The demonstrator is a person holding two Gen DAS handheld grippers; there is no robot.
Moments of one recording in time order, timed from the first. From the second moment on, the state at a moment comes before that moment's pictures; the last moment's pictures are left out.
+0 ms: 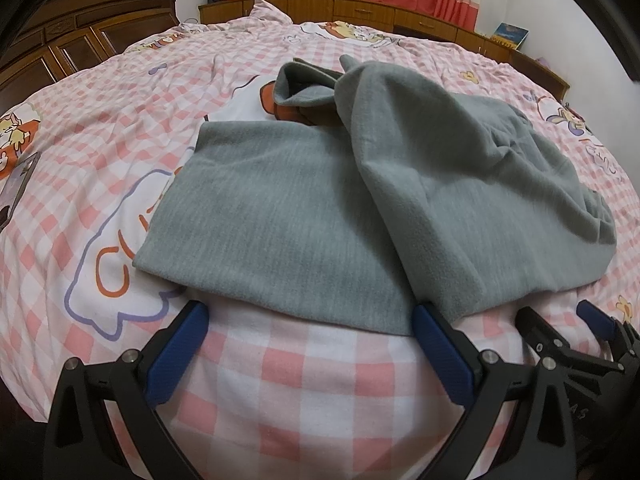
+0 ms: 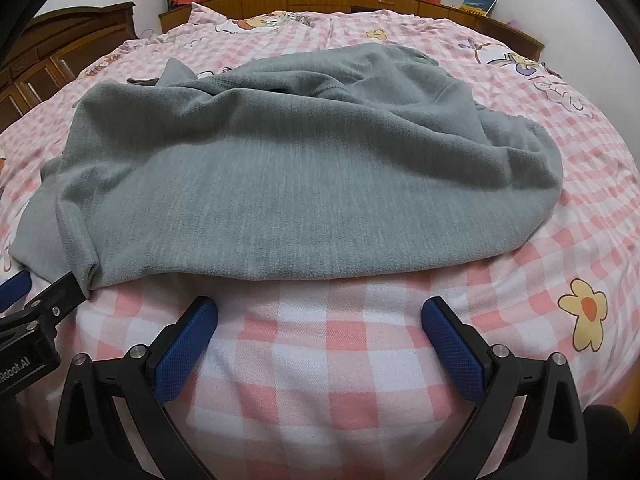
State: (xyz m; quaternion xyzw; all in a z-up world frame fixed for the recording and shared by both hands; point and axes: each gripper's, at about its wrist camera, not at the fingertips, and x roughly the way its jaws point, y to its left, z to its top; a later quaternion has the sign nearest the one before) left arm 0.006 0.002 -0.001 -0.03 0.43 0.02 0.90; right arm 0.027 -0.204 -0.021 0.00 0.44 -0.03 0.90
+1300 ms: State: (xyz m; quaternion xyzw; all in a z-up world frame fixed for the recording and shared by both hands) left arm 0.045 0.038 0.060 -0.03 0.43 0.05 0.90; right arm 0.066 -0.383 0.067 -0.01 0.44 -0.06 0.90
